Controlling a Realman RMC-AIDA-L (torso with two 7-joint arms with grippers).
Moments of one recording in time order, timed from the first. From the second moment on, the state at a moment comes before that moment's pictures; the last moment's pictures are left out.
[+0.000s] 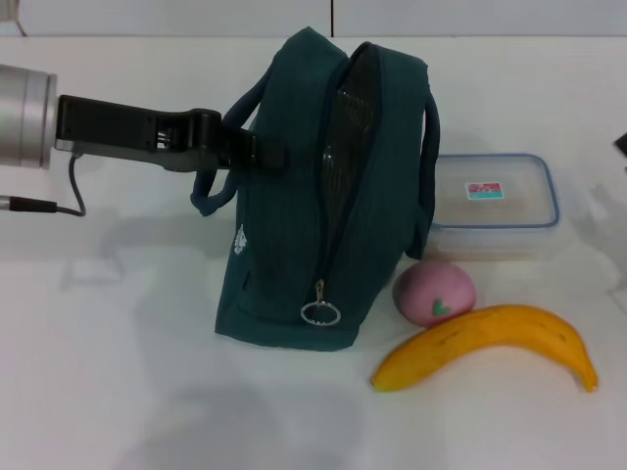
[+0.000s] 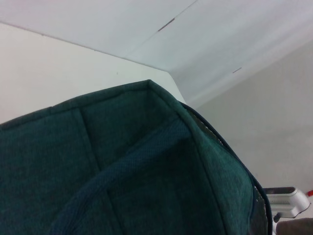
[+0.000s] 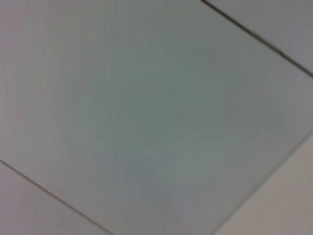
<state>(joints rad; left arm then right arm) -0.61 -2.04 0.81 1.02 2.00 1.79 -2.52 0.42 2.02 -0.45 0.04 -1.32 -1.34 1.33</state>
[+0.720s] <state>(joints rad) -0.60 -2.04 0.81 1.02 2.00 1.78 -2.49 0.49 2.03 -0.45 0.15 -1.38 -1.28 1.39</state>
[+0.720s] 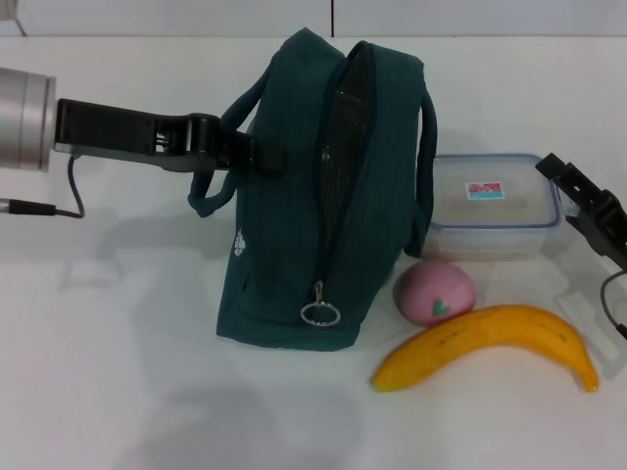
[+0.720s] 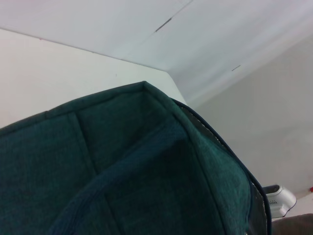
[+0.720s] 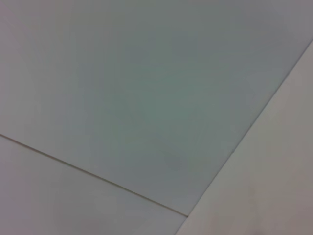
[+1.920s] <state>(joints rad) -0.61 -2.04 0.82 1.02 2.00 1.78 -2.49 0.45 2.02 -0.45 0.13 -1.38 -1.35 1.42</state>
